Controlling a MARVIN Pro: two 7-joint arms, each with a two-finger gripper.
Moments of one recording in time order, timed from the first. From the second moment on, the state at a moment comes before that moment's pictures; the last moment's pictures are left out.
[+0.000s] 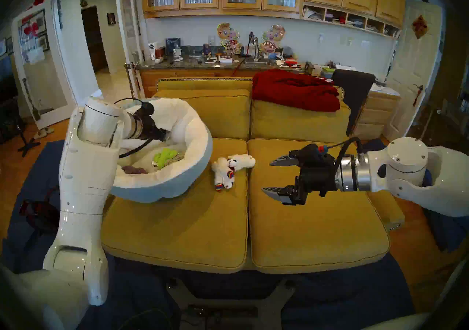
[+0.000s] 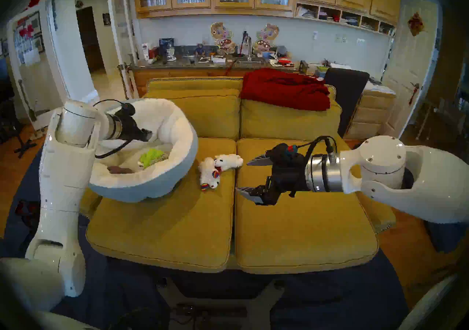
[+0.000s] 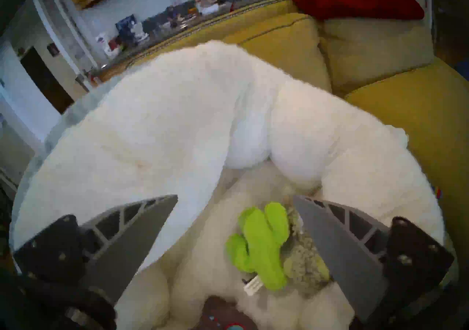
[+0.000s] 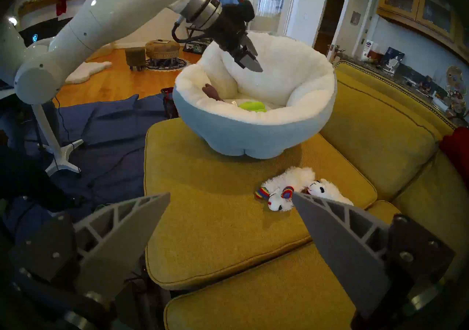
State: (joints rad) left arm 1.13 -1.21 -1.62 -1.71 0.47 0.96 -0.87; right arm 0.45 -0.10 -0.79 -2.17 1.11 0.09 0.40
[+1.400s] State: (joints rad) left arm 1.32 -1.32 -1.27 -1.89 0.45 0.96 -0.86; right arm 0.45 -0.10 -0.79 -2.17 1.11 0.09 0.40
